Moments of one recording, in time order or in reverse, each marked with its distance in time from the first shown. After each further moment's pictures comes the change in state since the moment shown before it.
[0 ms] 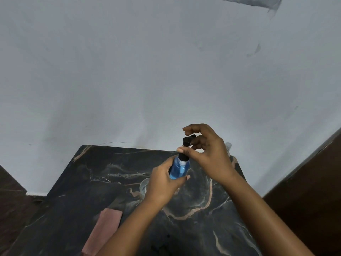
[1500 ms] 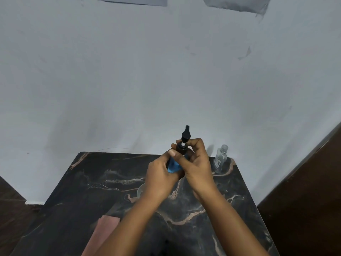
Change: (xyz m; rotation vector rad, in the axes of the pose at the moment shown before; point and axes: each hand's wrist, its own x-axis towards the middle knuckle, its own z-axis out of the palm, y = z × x) left_hand 0.011 0.032 -0.003 0.038 0.086 0.055; right_hand -0.017 0.016 0.035 0.525 0.192 0.226
